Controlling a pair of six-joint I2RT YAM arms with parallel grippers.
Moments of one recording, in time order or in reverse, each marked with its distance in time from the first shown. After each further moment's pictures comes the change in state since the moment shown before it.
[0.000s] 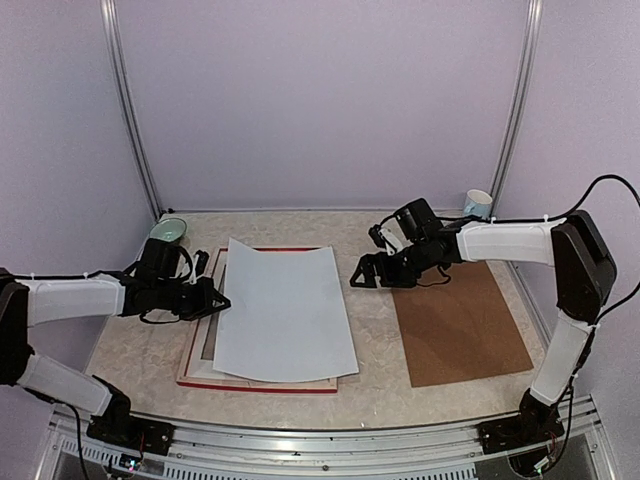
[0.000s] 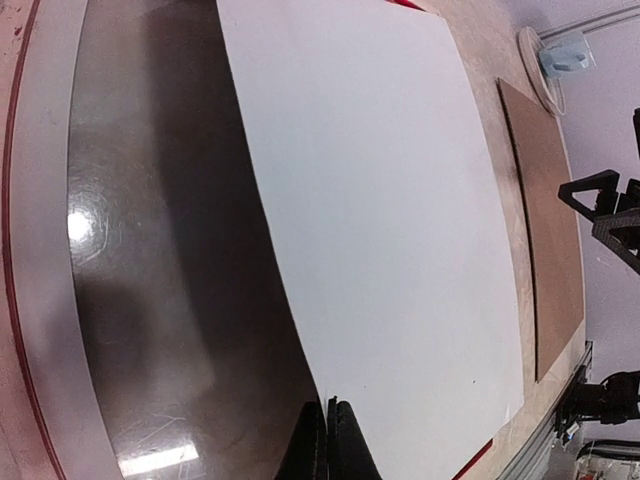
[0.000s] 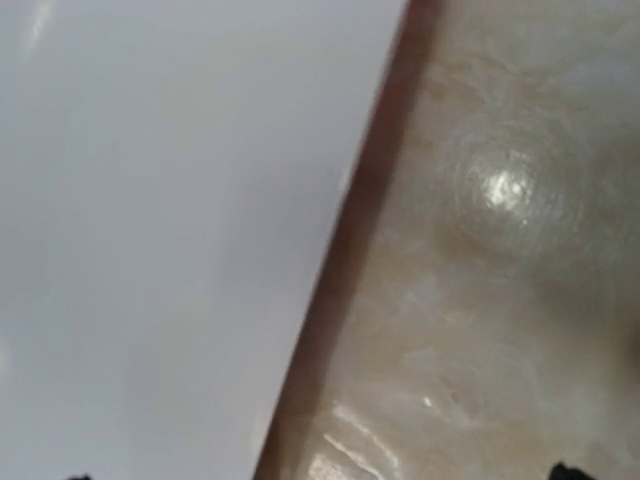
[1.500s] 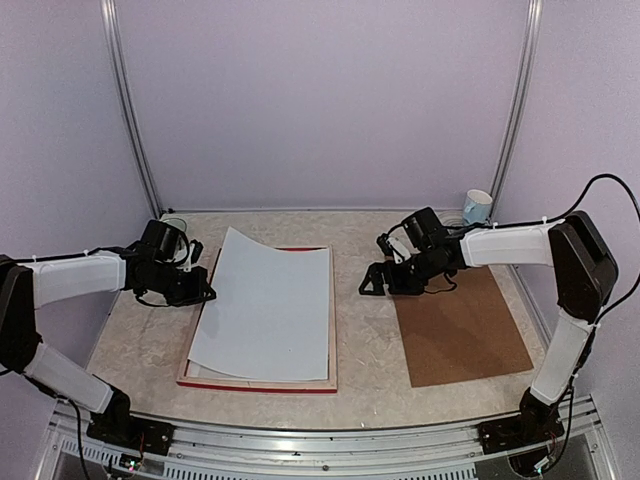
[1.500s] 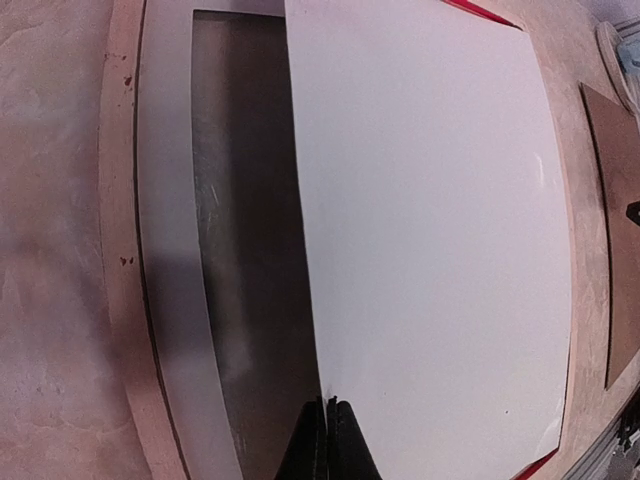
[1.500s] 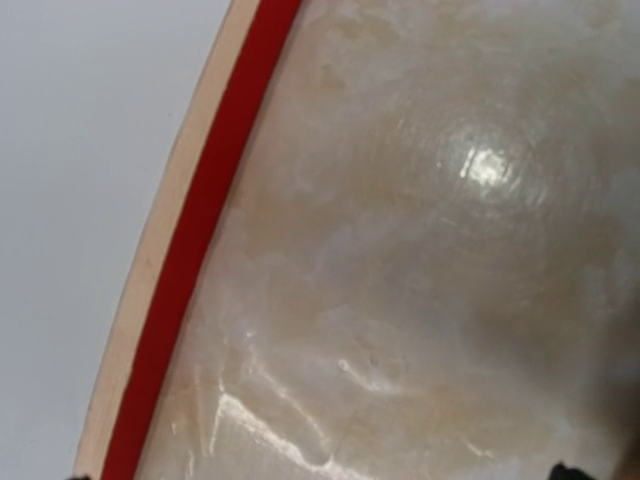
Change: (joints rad) left arm 0.076 0.080 0.189 -0.282 -0.111 0.195; right arm -0.040 0.000 -0.080 0.029 -0.008 -0.033
